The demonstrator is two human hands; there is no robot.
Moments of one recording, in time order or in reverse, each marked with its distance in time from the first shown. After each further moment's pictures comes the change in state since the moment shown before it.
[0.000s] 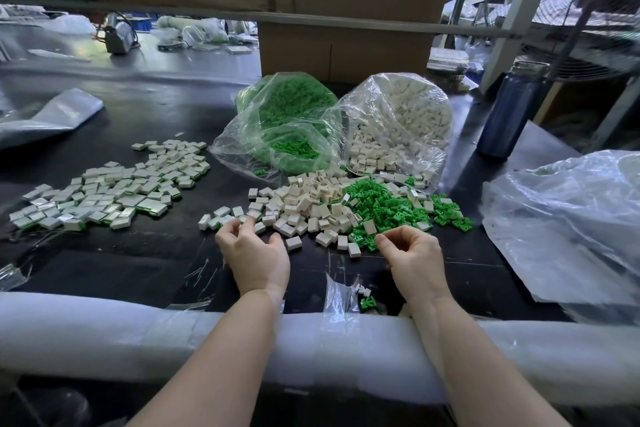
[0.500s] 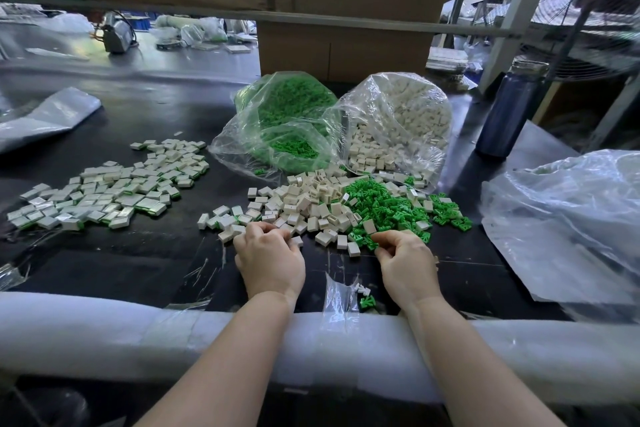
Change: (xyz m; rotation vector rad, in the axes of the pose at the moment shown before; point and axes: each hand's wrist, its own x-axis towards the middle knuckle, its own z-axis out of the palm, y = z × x) left_hand -0.010 -0.003 0.008 0.425 -0.126 0.179; right_hand 0.000 0.004 0.006 -0.410 -0.058 -0.047
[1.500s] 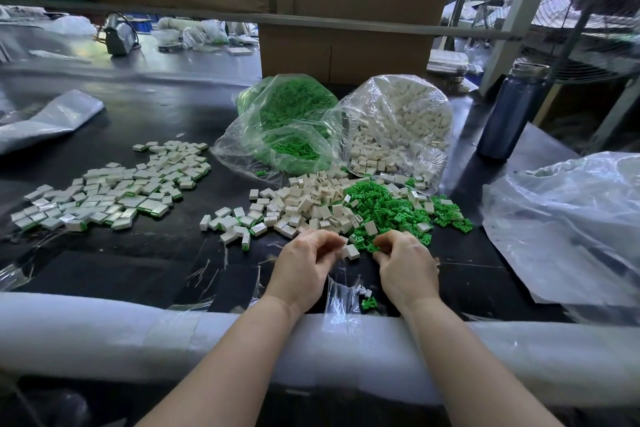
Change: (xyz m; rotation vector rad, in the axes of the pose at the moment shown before) left_hand -0.012 0.010 -0.005 -0.389 -0.347 0.436; right_hand -0.002 -0.007 -0.001 -0.185 -0.014 0.005
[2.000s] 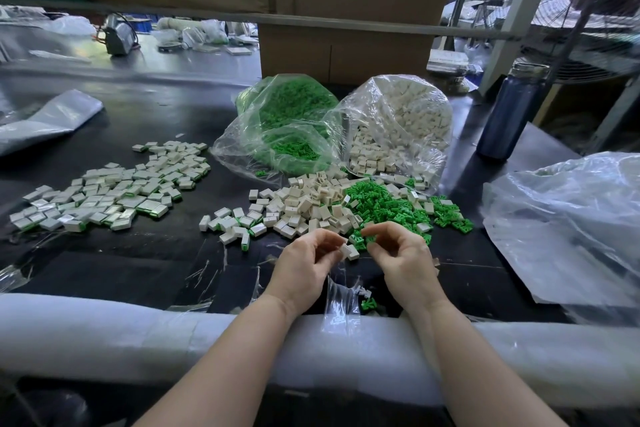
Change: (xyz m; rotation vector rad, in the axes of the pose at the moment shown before) left_hand 0.002 -0.004 0.000 -0.140 -0.079 -0.058; right_hand -0.004 0.000 -0.005 0.635 -0.046 -0.129
